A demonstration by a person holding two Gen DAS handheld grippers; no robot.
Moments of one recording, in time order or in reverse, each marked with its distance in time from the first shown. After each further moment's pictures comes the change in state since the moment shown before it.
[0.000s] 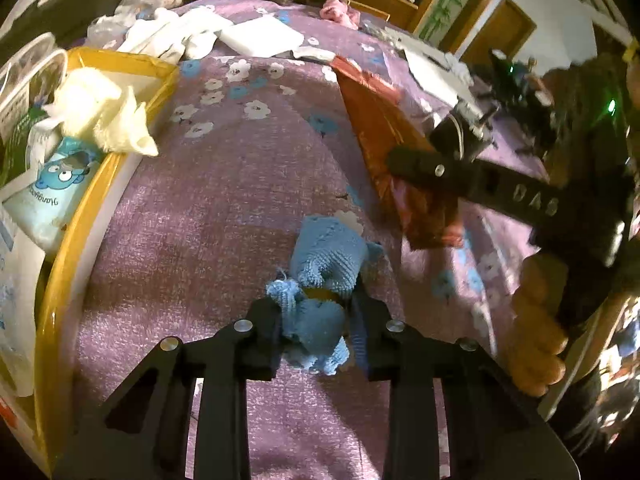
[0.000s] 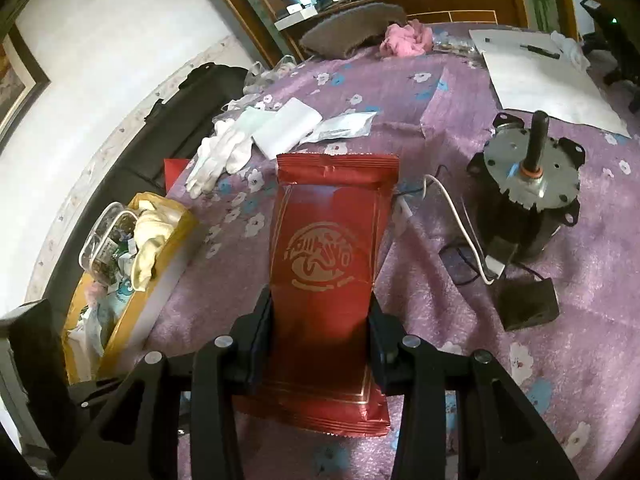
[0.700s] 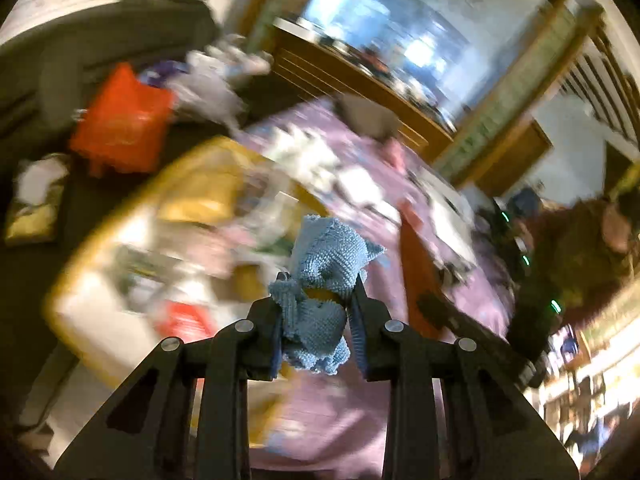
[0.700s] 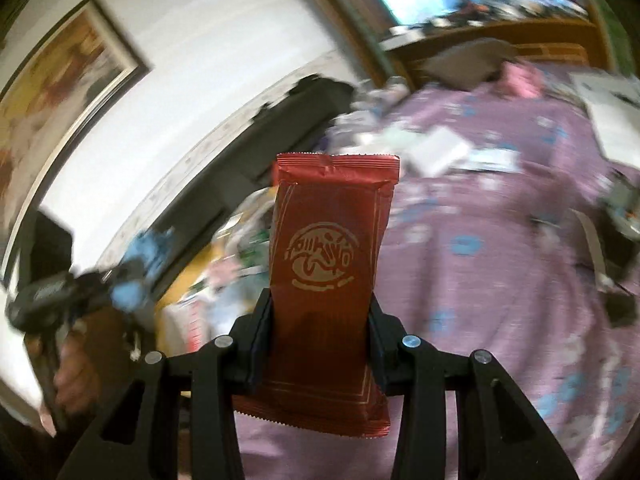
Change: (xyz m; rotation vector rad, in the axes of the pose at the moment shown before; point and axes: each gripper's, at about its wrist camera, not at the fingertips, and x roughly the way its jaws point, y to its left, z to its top) left arm -0.197 0.117 -0.007 -0.294 -0.326 -0.004; right arm -0.034 0.094 -0.021 -0.197 -0.058 0.344
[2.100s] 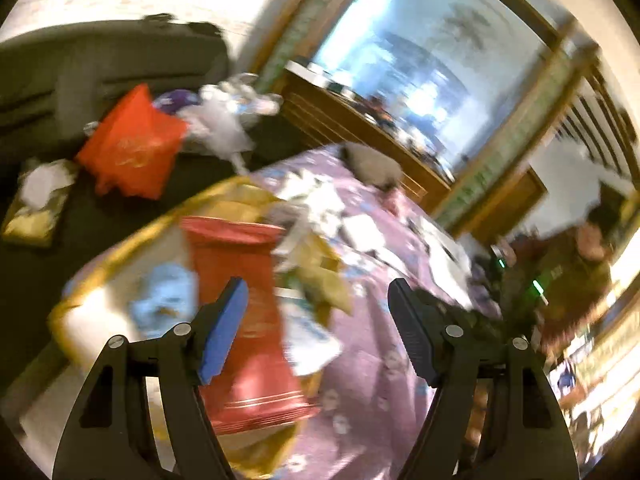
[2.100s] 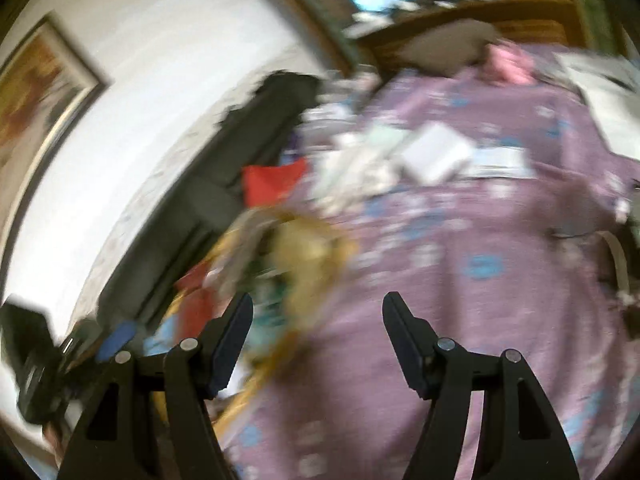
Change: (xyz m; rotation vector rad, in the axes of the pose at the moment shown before) left arm 0.006 0.004 -0.007 -0.009 -0.152 -0.061; right arm 0.032 -0.030 0.047 0.193 0.021 -0.141
